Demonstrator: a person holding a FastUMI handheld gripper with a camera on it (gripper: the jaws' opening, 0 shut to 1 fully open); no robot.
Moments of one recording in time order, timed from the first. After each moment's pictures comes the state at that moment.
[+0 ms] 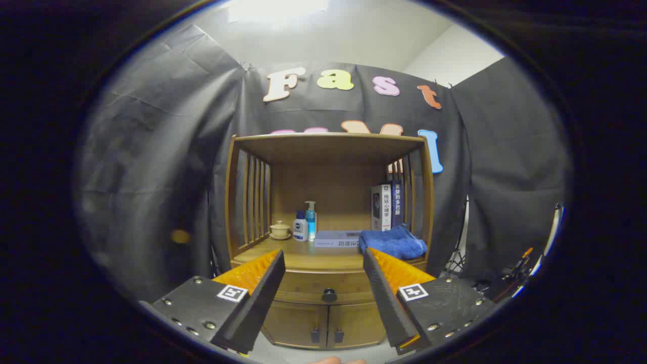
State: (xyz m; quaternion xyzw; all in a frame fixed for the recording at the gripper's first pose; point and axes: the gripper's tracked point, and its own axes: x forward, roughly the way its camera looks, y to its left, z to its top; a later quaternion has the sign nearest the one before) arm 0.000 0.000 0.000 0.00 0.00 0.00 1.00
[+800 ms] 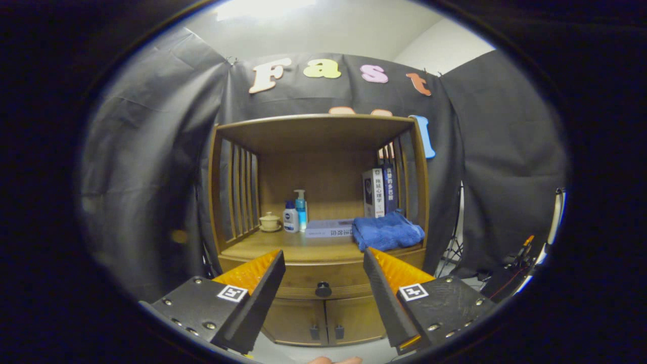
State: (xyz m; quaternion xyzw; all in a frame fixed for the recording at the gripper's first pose) arm 0.030 -0.013 -0.044 0.01 0.05 -0.02 1.00
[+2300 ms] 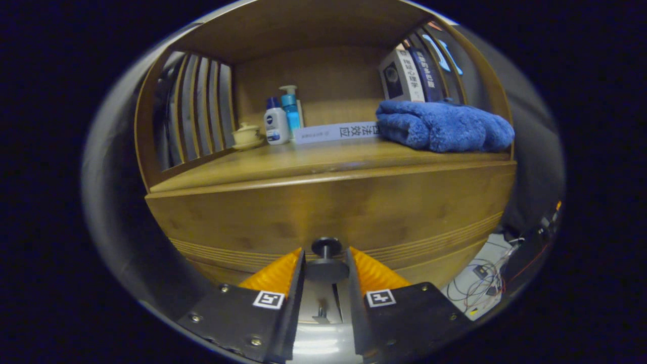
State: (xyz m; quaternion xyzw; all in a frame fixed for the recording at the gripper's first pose) arm 0.182 -0.007 -0.258 0.03 0.24 0.01 0.97
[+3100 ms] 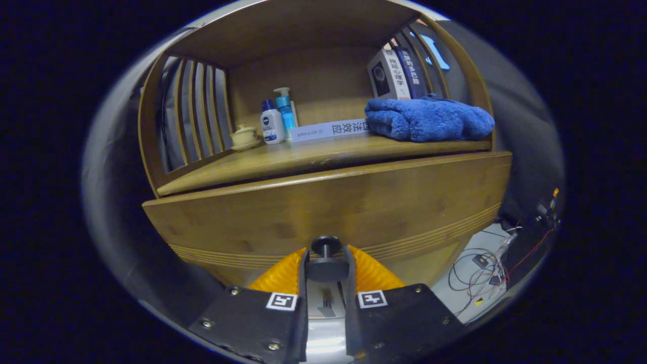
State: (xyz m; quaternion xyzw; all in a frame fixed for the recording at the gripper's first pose) arm 0.141 -0.006 -0.254 0.06 0.25 -0.02 0.97
